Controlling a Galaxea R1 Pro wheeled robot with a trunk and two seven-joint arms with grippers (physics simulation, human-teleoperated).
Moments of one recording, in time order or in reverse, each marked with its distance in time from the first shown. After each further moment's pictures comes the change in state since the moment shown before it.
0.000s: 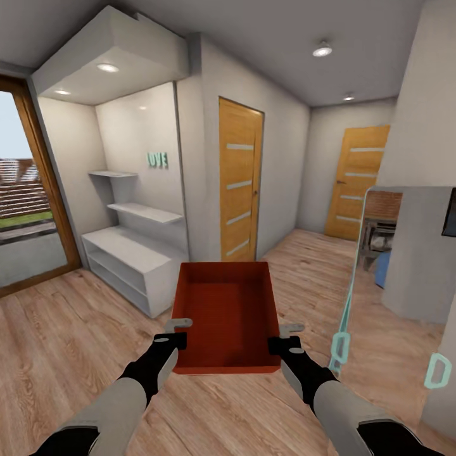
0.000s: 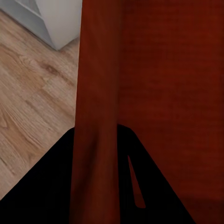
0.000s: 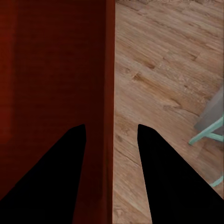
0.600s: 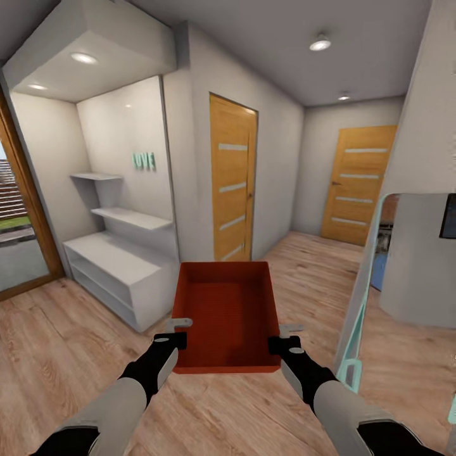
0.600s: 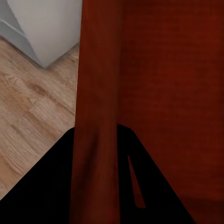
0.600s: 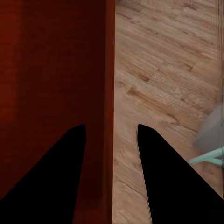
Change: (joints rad) left arm 0.000 0.000 -0.001 -0.001 0.000 0.000 0.000; right arm 0.001 0.000 -0.001 -0.002 0.000 0.000 0.000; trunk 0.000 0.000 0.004
